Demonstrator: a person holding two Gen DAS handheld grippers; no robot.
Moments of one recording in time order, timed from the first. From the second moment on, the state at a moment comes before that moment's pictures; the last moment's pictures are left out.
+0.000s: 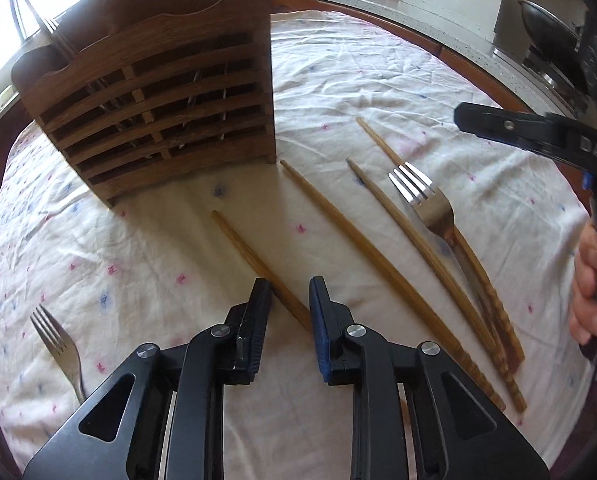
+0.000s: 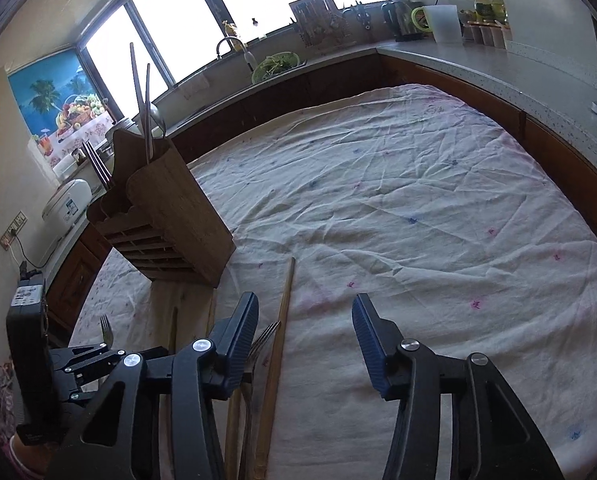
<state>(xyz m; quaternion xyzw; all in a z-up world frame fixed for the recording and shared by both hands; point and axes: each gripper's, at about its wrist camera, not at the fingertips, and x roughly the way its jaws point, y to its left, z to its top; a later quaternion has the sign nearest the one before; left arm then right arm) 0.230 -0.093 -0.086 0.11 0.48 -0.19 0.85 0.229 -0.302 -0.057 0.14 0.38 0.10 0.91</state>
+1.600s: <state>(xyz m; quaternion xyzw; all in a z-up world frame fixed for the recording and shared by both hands) 0.167 -0.003 0.042 -0.08 0.33 -0.20 0.92 0.176 -0.269 0.061 0.11 0.27 0.16 0.94</state>
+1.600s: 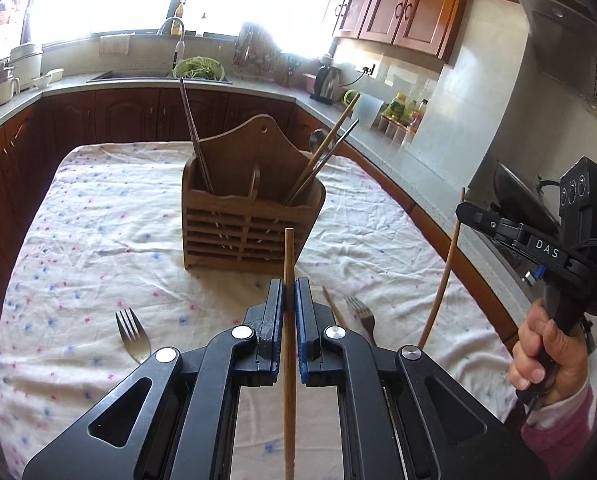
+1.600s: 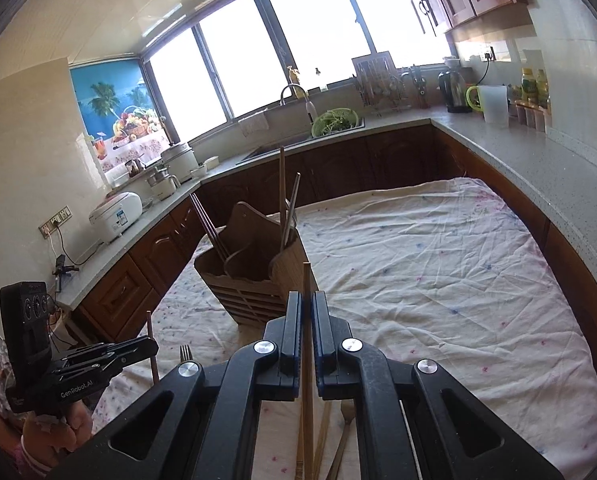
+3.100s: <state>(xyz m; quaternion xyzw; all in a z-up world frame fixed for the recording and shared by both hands) 0.229 0.063 0.165 -0.11 0.14 -0.15 0.97 0.227 -0.233 0.165 0.12 0.11 0.18 0.97</state>
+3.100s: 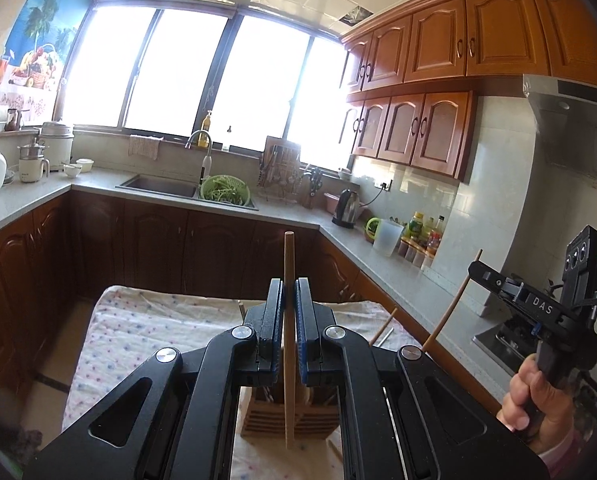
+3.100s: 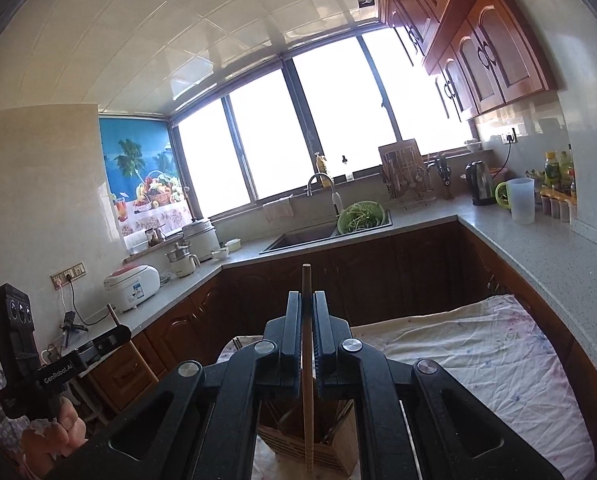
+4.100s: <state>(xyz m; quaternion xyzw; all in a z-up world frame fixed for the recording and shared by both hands) 0.314 0.046 0.058 -0.12 0.20 -0.11 0.97 0.287 -0.209 0.070 0.11 0.18 0.15 0.97</state>
